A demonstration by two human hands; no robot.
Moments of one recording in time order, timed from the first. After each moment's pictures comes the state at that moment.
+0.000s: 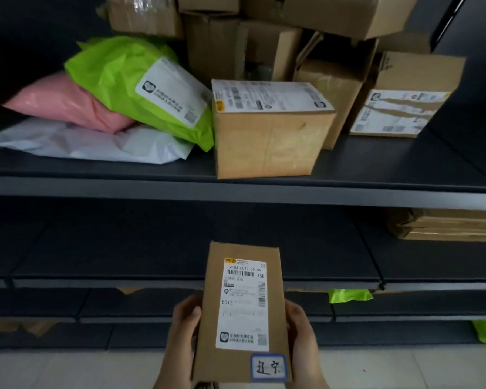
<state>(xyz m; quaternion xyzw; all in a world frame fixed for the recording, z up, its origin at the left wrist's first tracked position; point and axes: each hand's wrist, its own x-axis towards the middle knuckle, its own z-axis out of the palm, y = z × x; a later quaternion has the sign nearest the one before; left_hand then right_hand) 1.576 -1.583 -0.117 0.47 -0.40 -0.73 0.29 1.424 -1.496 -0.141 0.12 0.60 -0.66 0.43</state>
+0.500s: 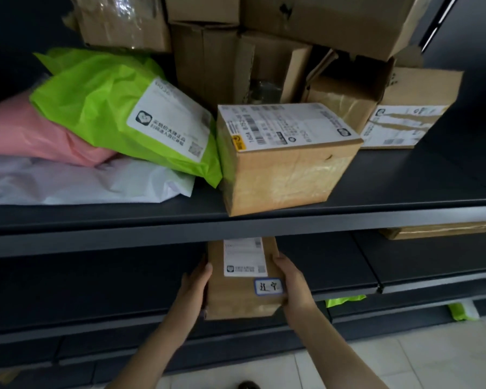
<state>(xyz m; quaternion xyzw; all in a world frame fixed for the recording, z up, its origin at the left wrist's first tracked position) 1.525 -1.698 -0.126 0.40 -0.59 -0.69 0.09 1.372 -1.574 -0.120 0.02 0.61 -0.68 0.40</state>
